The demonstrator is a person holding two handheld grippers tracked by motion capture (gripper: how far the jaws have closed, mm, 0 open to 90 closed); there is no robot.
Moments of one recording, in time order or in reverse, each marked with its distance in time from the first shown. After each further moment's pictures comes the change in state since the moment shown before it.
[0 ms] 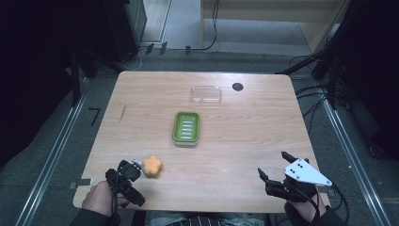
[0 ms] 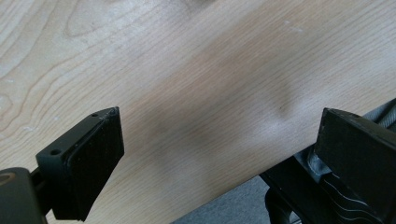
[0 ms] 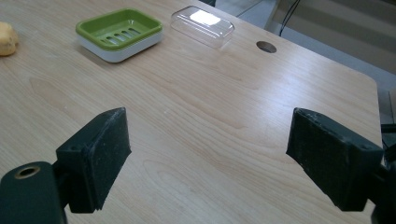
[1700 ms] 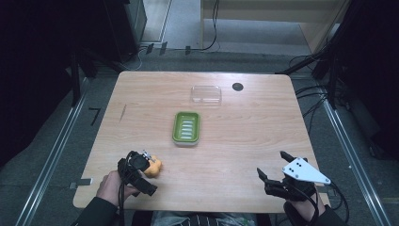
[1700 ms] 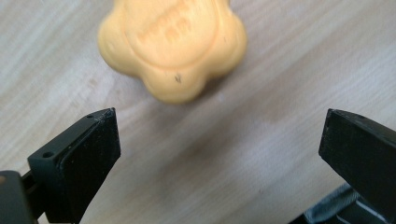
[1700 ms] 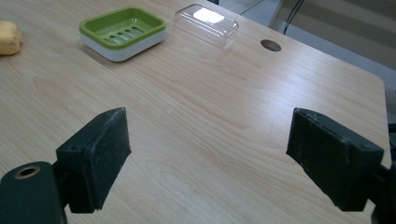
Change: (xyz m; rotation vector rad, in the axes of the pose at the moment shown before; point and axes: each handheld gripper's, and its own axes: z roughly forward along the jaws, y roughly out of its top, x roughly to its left) left arm 0.000 0.033 -0.001 -0.170 -0.045 0.049; right arm 0.000 0.002 0.003 0.009 0.016 0.005
